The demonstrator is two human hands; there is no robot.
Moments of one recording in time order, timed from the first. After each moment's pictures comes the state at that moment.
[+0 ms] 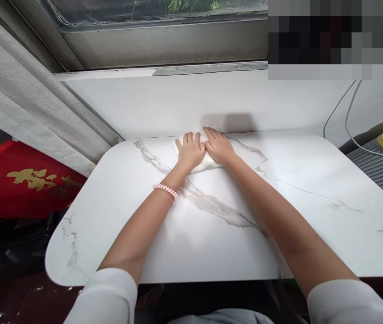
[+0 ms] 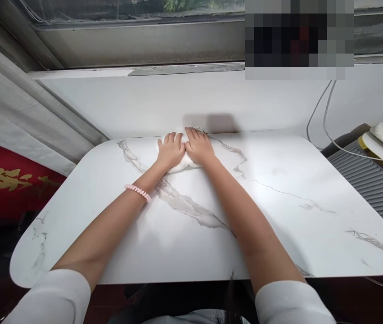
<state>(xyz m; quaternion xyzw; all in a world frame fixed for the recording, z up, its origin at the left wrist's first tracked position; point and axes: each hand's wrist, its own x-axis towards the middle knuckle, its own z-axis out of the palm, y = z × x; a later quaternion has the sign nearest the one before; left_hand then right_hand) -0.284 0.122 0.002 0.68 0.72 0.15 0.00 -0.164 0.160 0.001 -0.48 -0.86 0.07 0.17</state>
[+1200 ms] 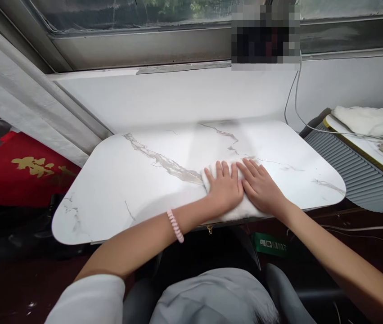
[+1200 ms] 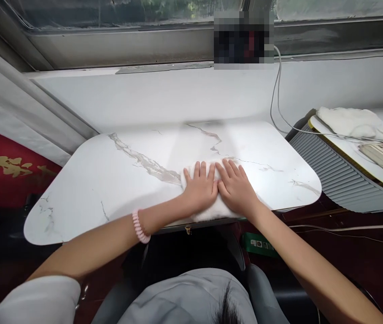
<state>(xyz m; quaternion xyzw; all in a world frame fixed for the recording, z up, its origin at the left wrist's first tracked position) -0.133 -0.058 0.017 0.78 0.61 0.05 0.14 0.011 -0.048 -0.005 -0.54 -0.83 0.02 0.09</state>
